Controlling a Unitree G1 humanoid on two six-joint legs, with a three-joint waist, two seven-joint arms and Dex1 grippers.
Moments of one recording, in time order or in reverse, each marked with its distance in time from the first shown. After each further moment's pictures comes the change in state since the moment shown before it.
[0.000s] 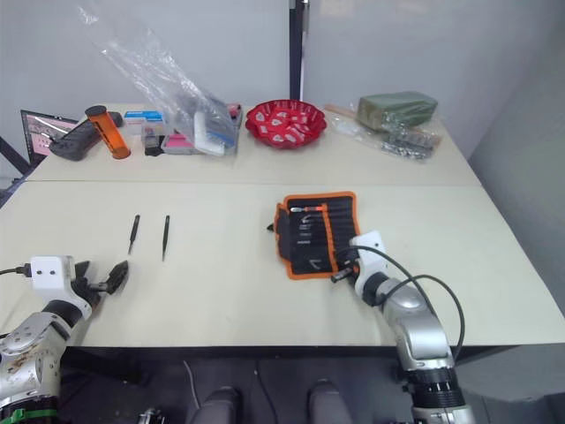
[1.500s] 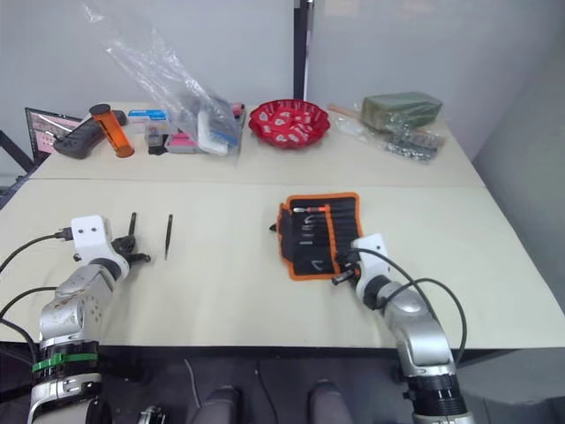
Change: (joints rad) left arm -0.353 -0.026 -0.151 0.104 0.027 0.278 0.342; right arm 0.032 0.006 -0.004 -0.056 -0.002 0.028 -0.034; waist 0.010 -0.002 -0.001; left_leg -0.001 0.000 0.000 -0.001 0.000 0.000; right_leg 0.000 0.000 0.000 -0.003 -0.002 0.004
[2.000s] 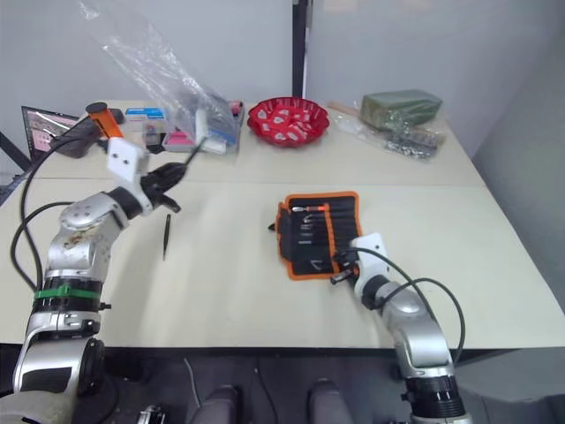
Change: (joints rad) left arm -0.354 0.109 -0.317 0.150 0.012 -0.304 -0.669; right arm 0.007 0.012 0.010 -0.058 -0.007 0.049 -0.032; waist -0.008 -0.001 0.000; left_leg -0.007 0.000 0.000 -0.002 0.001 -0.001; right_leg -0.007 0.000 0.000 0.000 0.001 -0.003
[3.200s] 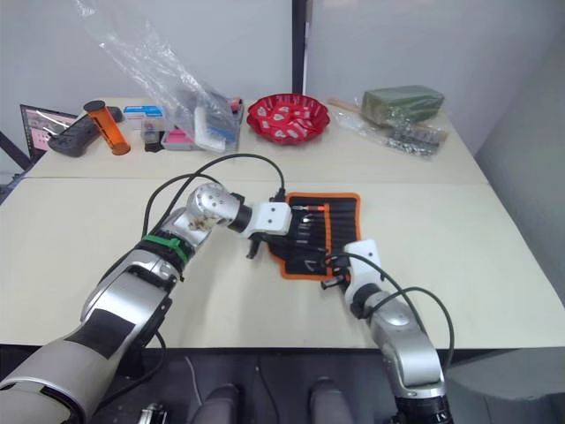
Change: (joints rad) left arm -0.390 -0.266 -0.474 0.623 0.446 -0.517 -0.408; right arm 0.084 0.081 0.028 -0.154 -0.020 0.077 -0.131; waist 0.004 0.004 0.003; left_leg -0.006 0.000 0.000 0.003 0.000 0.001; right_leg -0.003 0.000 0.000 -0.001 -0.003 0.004
